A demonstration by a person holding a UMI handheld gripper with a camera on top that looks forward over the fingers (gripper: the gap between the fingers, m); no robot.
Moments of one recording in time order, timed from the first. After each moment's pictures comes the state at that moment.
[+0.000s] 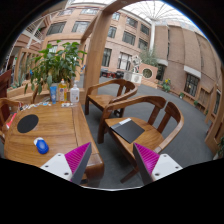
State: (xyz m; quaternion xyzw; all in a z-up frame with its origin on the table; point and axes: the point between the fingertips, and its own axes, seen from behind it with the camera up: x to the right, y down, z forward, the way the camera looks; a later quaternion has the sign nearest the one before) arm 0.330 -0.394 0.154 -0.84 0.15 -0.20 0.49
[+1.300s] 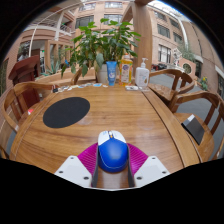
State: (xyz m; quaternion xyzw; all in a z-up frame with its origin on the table) arm 0.091 -0.191 -0.009 -0.89 0.00 -0.01 0.46
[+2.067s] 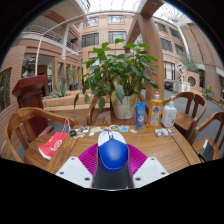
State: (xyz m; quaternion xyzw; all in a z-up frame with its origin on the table) arm -0.057 -0.026 0.125 -0.83 -0.01 0.03 0.56
